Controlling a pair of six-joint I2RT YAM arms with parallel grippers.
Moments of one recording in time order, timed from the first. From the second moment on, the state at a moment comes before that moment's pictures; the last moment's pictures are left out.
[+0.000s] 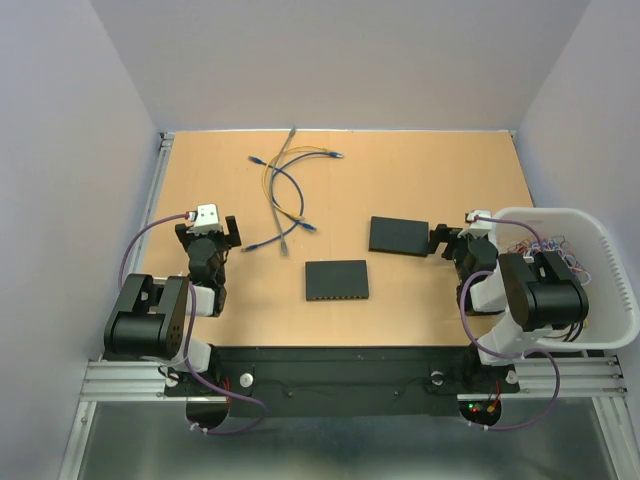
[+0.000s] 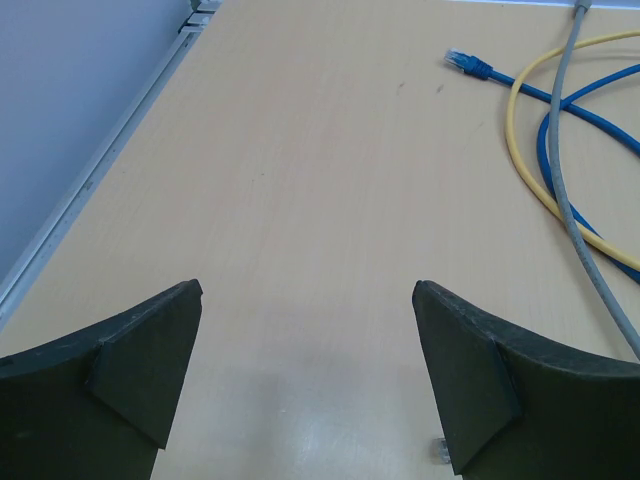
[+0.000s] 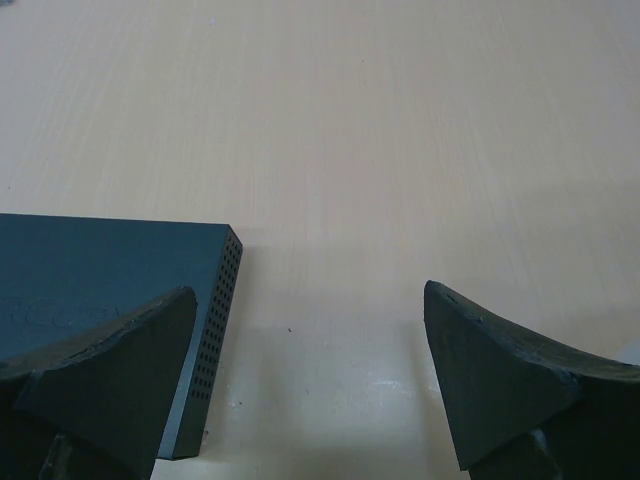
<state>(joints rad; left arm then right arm) -0.10 1.47 0.22 1.17 -0.29 0.02 0.02 1.62 0.22 1.24 0.05 0.11</state>
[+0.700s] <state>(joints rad) -0.10 1.47 0.22 1.17 -0.29 0.02 0.12 1.41 0.47 0.76 0.13 0.08</state>
